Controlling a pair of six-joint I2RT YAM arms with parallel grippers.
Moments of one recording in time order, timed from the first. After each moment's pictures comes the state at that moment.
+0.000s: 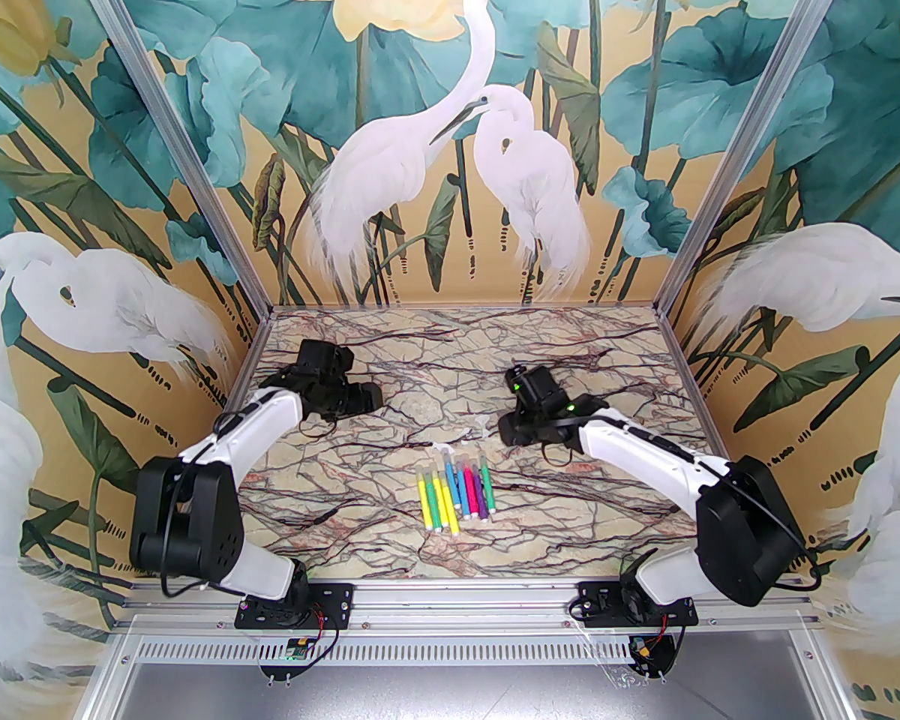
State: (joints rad) left arm -0.13 1.48 0.98 -0.51 0.35 -0.33; right arm 0.62 1.47 0.96 -0.54 0.01 0.29
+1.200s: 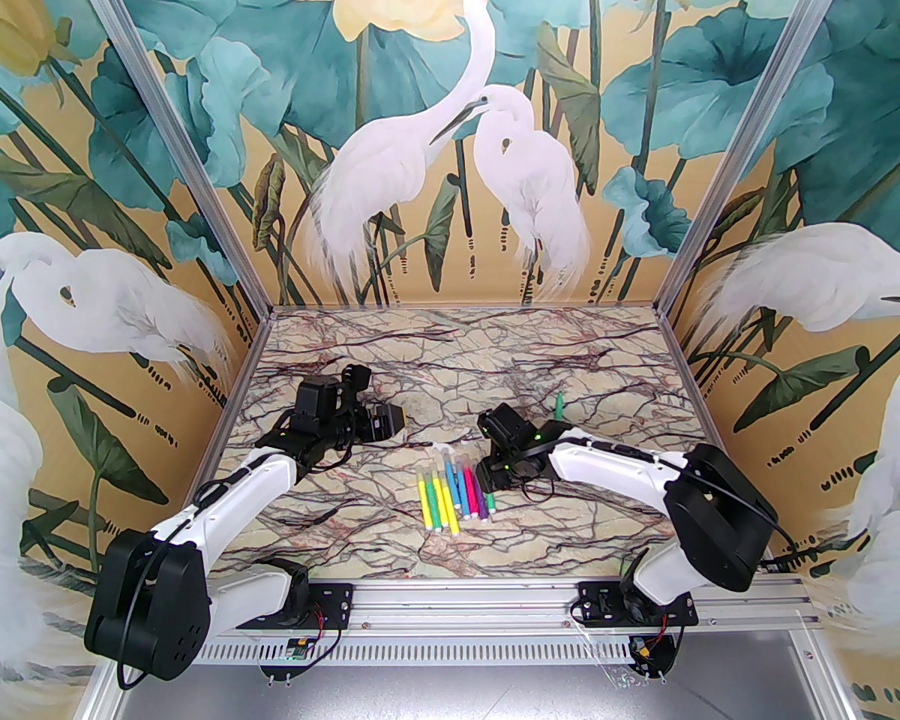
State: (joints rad) left arm -0.25 1.21 0.67 -0.17 0.48 -0.44; right arm 0.80 1.57 0.89 -0.55 -0.08 0.43
